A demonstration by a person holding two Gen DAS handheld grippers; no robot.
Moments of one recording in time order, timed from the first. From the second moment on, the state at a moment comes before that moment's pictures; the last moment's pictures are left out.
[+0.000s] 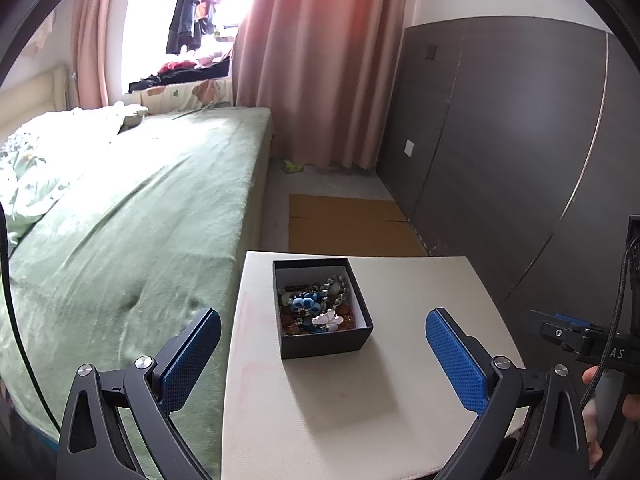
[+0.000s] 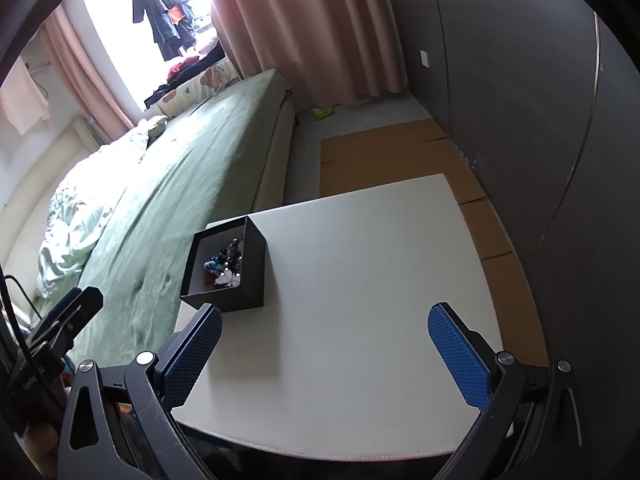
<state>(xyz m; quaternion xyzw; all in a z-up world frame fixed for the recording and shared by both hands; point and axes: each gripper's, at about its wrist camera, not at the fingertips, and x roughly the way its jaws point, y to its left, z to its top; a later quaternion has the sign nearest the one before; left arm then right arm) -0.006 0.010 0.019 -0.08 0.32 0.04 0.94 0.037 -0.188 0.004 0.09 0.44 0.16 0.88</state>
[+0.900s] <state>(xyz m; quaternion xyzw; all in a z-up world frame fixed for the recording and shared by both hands) -0.008 0.010 0.018 -0.08 0.32 0.04 0.94 0.036 -0.187 0.000 0.09 0.45 0.16 0.88</state>
